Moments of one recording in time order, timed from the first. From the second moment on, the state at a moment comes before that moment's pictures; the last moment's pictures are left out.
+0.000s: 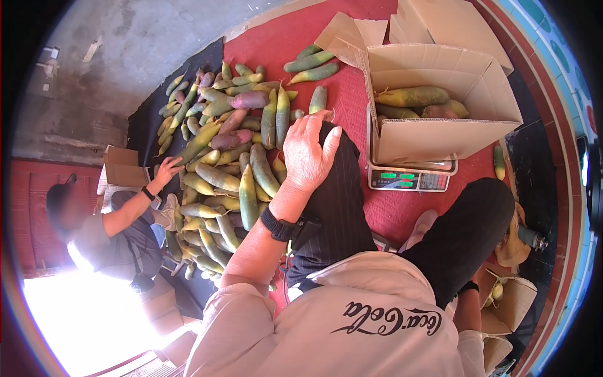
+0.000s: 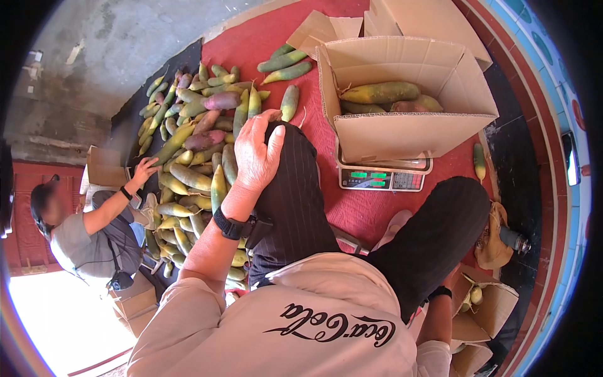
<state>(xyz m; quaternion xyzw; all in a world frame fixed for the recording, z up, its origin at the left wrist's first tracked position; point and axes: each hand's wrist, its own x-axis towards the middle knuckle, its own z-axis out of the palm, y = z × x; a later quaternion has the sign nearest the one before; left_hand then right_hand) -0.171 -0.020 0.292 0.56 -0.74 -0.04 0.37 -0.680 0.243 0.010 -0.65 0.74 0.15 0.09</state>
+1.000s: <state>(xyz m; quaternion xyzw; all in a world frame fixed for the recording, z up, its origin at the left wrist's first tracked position) -0.169 -0.022 0.289 0.56 -0.73 -0.04 0.39 -0.657 0.216 0.020 -0.72 0.66 0.20 0.07</state>
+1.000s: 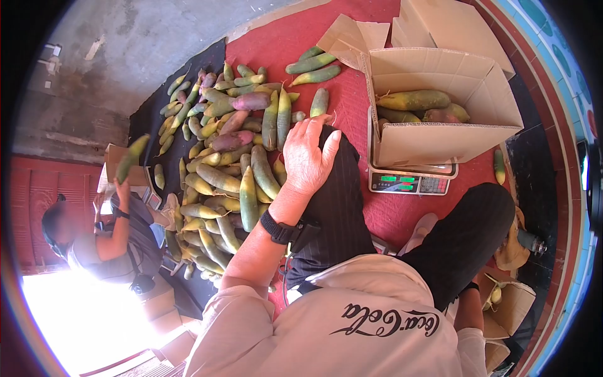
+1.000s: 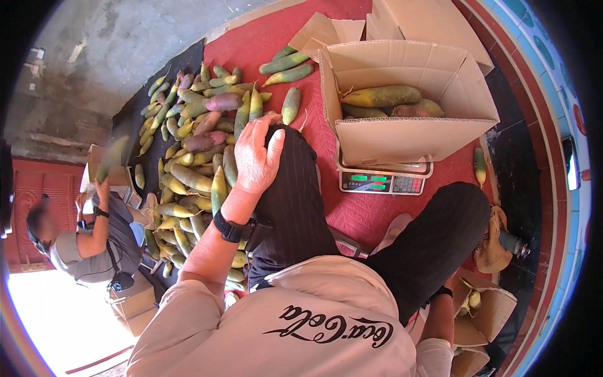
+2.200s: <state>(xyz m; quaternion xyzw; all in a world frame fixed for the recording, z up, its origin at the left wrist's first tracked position) -0.156 -0.018 0.279 0.57 -0.72 -0.08 0.39 -0.634 0.312 0.038 -0.50 0.72 0.44 0.19</state>
